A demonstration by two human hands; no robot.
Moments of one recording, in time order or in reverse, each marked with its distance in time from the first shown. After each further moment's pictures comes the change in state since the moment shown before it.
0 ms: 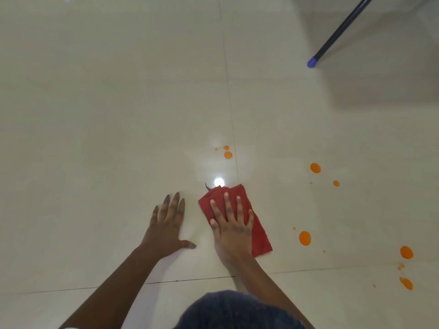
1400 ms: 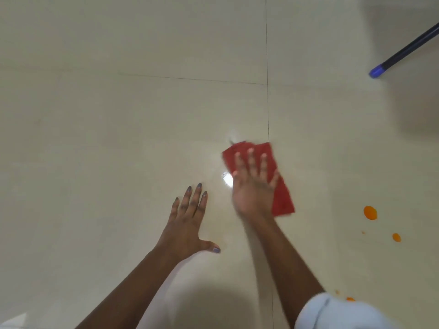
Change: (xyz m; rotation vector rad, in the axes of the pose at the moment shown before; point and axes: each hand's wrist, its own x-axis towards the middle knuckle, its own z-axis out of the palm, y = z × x) left_hand 0.073 -0.025 -0.040 -0.152 0.060 -0.068; right_hand 0.201 -0.030 -0.032 0.003 0.045 -0.056
